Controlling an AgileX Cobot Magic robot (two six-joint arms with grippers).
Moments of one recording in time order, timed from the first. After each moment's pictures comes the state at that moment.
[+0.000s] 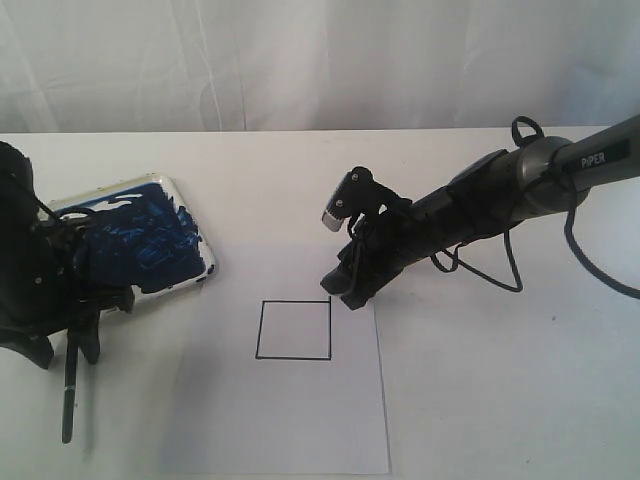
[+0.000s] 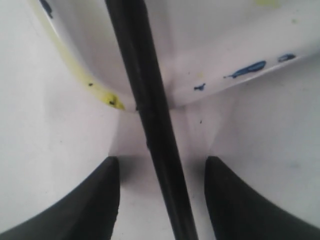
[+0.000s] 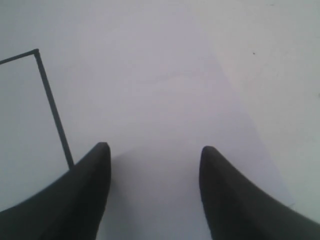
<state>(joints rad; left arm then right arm) -0.21 1.83 -1.03 -0.08 0.84 -0.20 0.32 2.16 -1.29 1.19 0.56 -1.82</state>
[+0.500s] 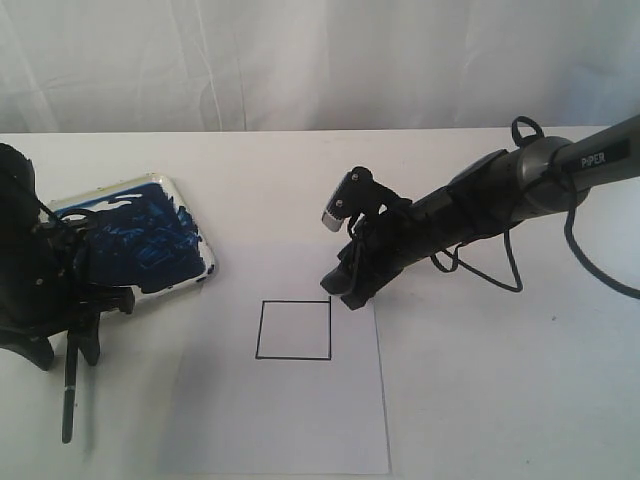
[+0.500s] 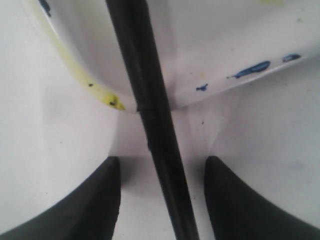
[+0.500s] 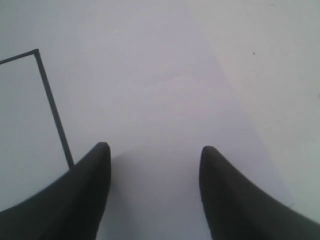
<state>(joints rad) -0.21 1.83 -1.03 -0.08 0.84 -0.20 0.32 2.16 -1.29 1.19 0.56 -1.82</state>
